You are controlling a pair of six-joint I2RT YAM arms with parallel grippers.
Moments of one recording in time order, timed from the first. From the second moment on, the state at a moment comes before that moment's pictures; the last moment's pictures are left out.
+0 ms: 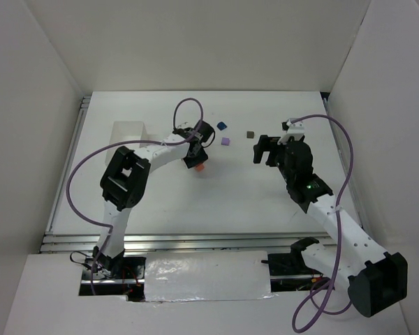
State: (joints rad) left arm -0.60 2.11 1.61 -0.67 -0.31 -1.06; right arm 0.36 0.94 0.71 -0.02 0.20 0.22
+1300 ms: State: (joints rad) left arm -0.66 2.10 1.57 -0.61 -0.35 -0.99; right arm 0.35 0.94 0.70 -0.02 0.19 0.22
